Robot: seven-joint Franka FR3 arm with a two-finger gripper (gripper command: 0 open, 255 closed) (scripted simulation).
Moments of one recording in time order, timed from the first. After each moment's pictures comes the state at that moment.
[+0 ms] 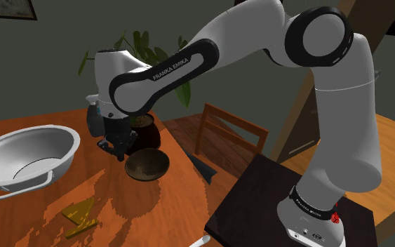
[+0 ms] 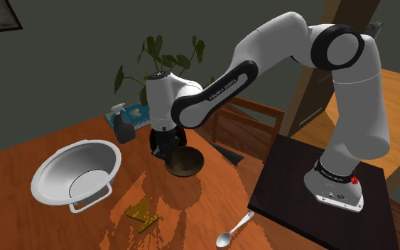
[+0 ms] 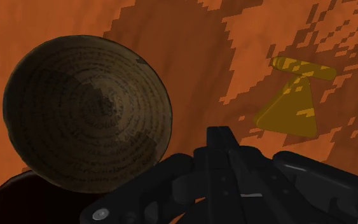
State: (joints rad) arm 0.10 0.50 0.46 -1.72 -0.14 2.19 0.66
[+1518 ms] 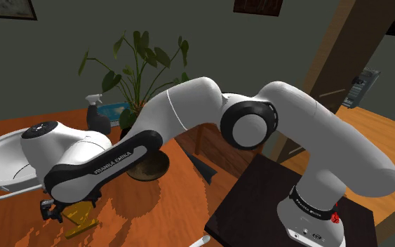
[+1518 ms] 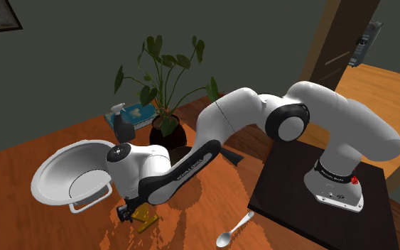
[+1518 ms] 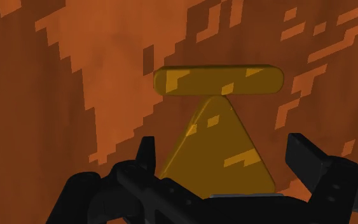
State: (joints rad) arm 0.53 1.12 0.29 -1.01 -0.30 2.10 1.11
